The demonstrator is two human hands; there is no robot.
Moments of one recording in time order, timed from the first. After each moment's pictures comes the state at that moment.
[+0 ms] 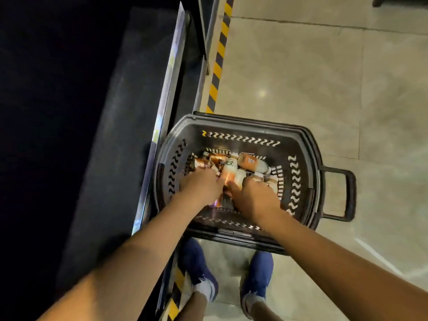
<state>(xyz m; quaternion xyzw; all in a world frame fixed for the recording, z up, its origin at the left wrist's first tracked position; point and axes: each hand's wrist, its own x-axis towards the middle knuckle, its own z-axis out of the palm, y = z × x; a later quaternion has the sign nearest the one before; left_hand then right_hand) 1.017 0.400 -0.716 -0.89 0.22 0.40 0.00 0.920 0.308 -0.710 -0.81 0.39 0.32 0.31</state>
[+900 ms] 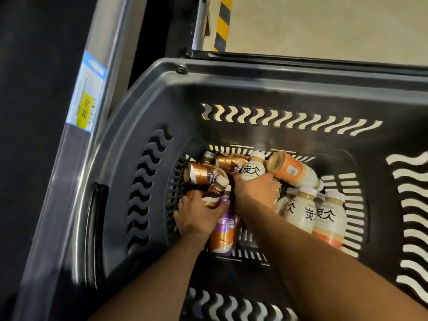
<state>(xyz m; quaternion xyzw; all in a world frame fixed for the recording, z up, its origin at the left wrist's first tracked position) 1.046 0.441 -1.087 -0.94 0.04 0.33 -0.08 1.011 0.321 -1.207 -0.51 0.66 0.12 0.54</state>
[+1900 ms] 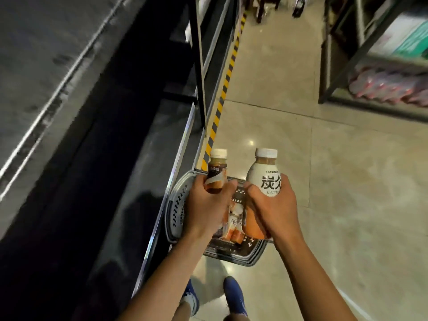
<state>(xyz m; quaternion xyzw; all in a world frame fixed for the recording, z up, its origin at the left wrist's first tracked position) 0.947 0.377 -0.320 -0.78 -0.03 0.28 -0.56 0.871 0.260 -0.335 -0.68 0.44 -0.12 0.57</state>
